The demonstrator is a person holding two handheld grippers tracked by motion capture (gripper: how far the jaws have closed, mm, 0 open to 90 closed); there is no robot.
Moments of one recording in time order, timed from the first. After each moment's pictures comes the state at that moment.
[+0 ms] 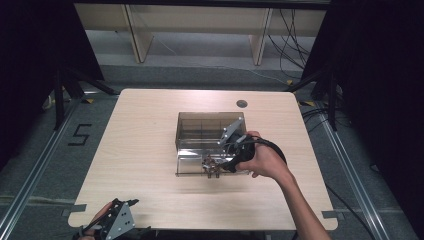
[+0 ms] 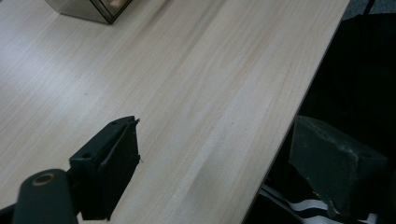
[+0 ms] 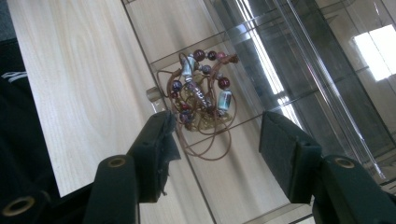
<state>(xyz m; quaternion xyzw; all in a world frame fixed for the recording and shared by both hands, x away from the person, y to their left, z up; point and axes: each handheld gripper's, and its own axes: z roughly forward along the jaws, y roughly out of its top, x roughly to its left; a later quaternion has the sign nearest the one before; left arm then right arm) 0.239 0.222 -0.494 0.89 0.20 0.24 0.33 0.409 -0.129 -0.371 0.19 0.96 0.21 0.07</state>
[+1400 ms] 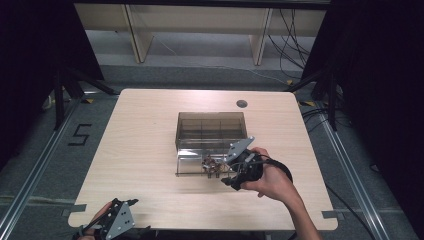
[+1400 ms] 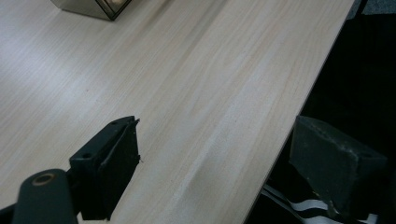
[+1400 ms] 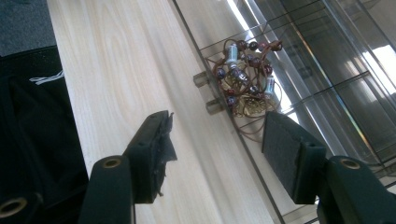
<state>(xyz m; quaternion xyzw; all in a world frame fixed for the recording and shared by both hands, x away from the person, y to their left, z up) 0.240 0.223 -0.495 0.89 0.20 0.24 0.33 0.366 -0.145 -0.383 0.18 0.94 0.26 0.08</state>
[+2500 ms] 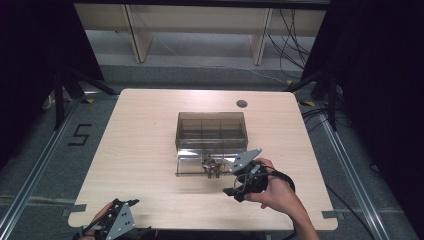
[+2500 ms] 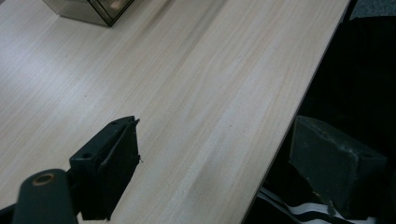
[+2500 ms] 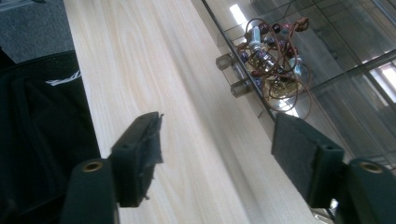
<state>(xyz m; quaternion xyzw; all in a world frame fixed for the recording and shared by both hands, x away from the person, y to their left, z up) 0.237 0.221 -0.493 0.89 0.20 0.24 0.33 0.346 -0.157 -0.402 0.19 0.93 0.29 0.07</state>
